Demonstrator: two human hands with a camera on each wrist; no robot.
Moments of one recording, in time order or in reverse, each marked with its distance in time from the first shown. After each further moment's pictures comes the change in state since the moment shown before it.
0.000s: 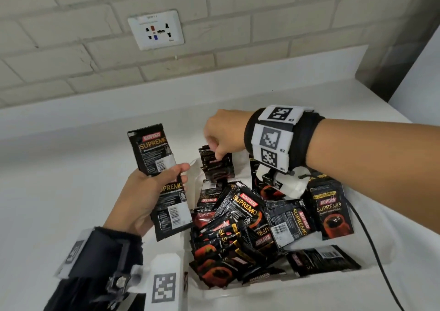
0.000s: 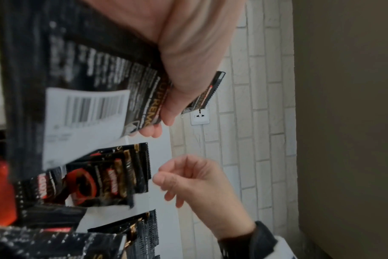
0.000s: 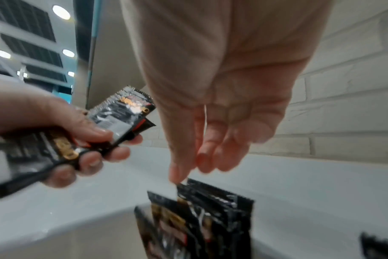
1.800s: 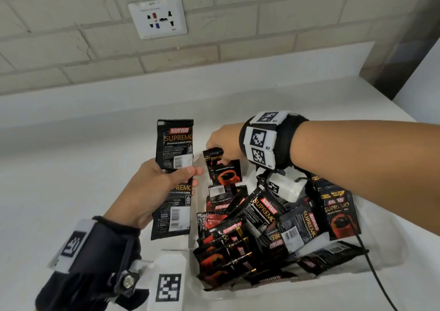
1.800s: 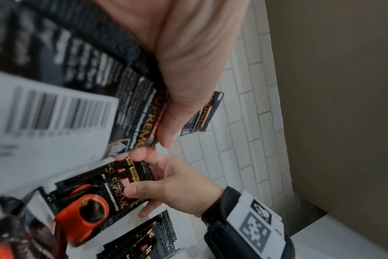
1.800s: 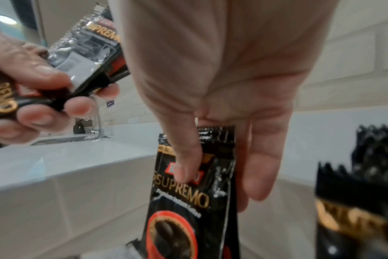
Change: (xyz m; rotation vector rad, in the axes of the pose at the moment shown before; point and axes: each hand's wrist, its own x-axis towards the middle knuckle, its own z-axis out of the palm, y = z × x) left_hand 0.007 0.003 -0.003 0.225 -0.129 -0.017; right_hand 0.018 -0.007 0.017 -0.074 -0.258 0.022
